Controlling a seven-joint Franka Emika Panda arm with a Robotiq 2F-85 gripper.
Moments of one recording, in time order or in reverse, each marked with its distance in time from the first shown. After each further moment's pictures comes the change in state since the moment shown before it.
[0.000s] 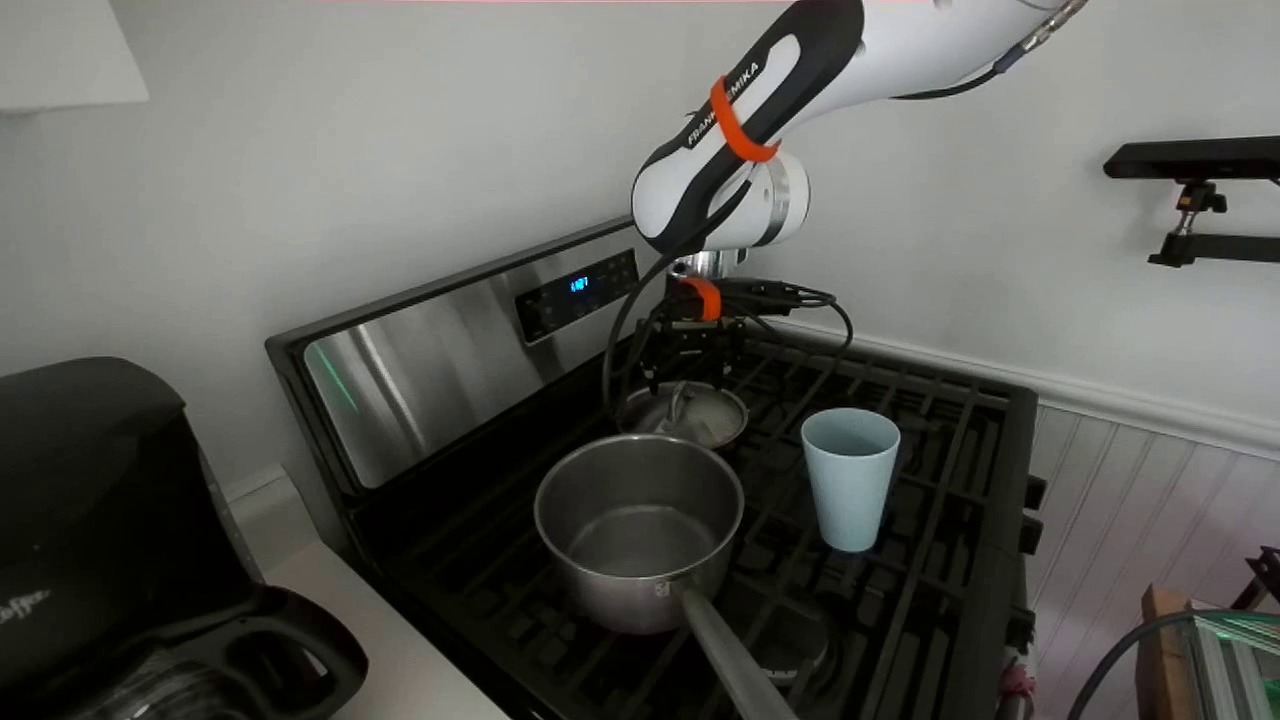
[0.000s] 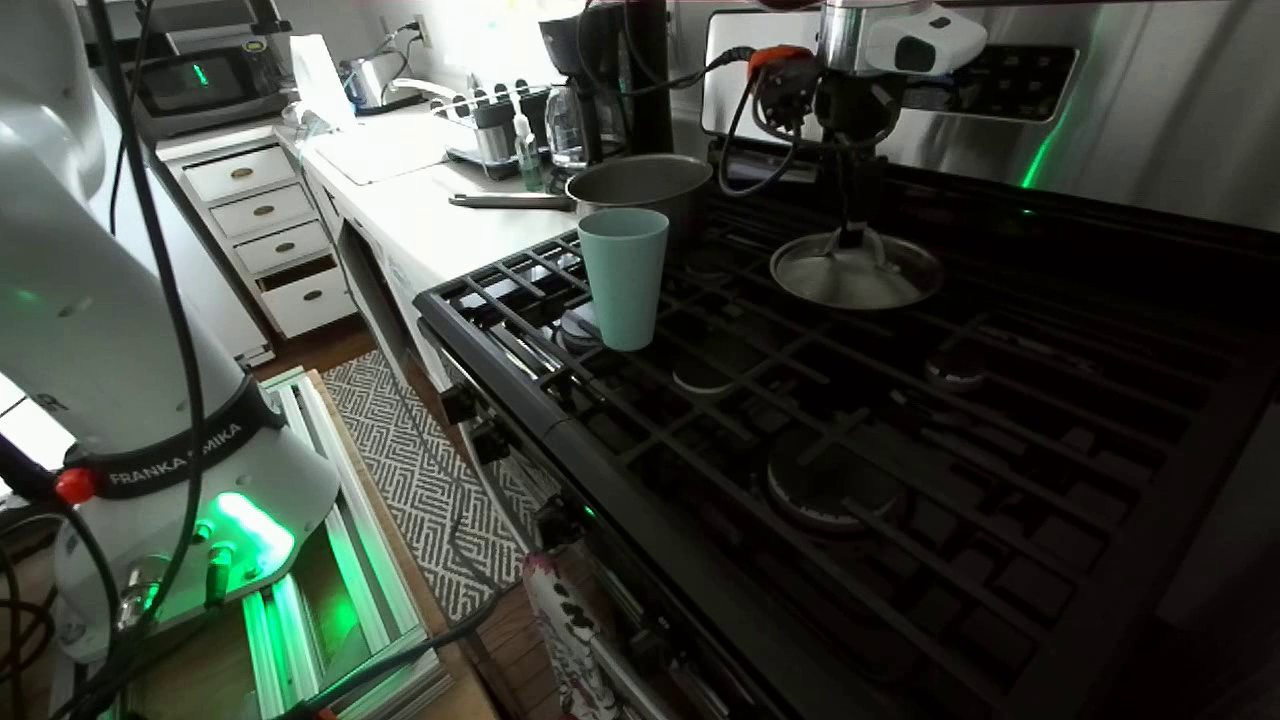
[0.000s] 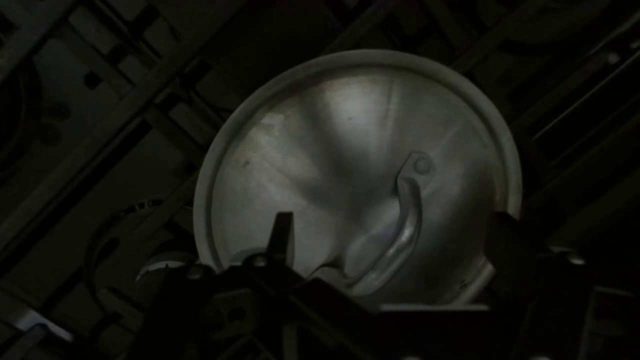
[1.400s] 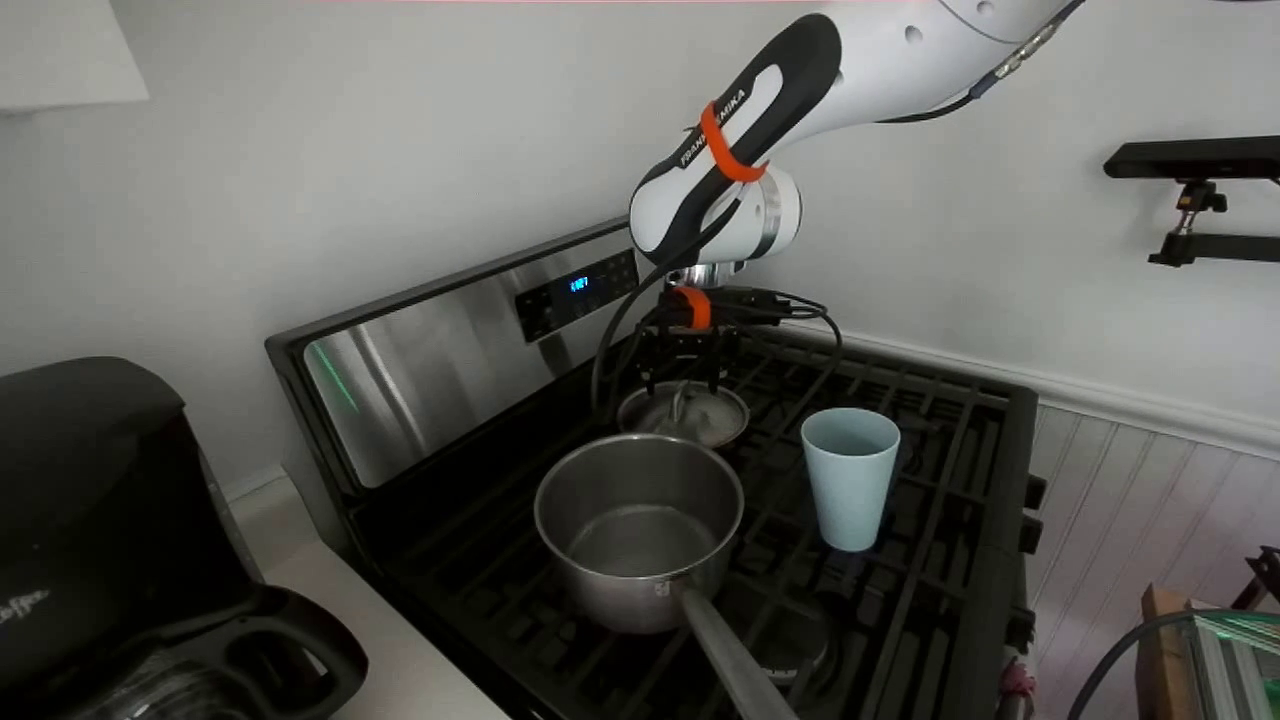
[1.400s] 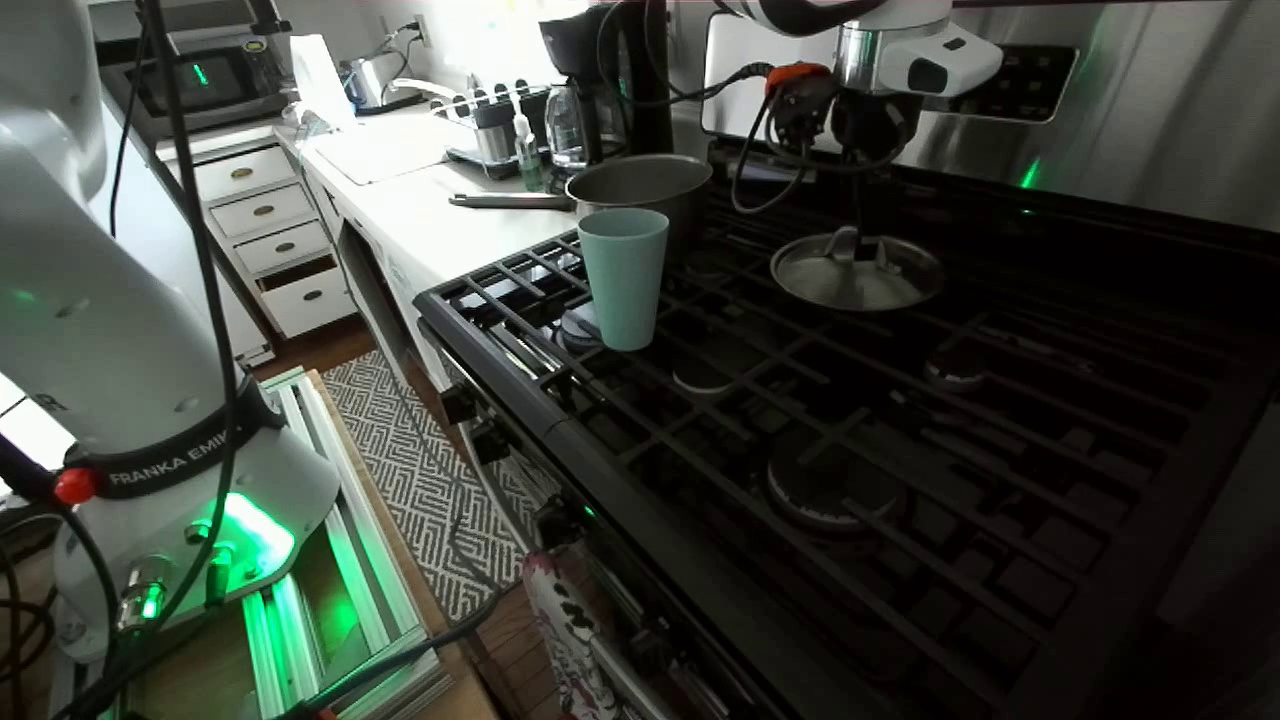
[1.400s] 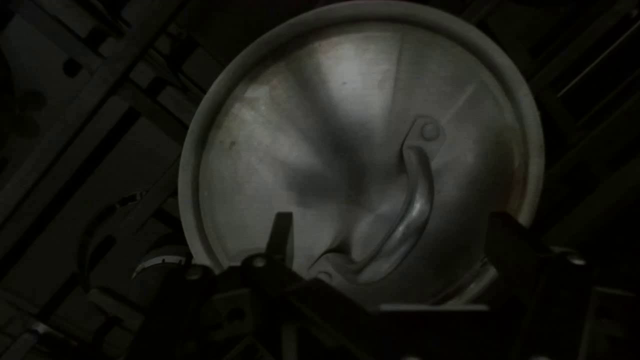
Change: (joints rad) arm -0.015 0.062 0.002 0.050 0.012 0.031 0.045
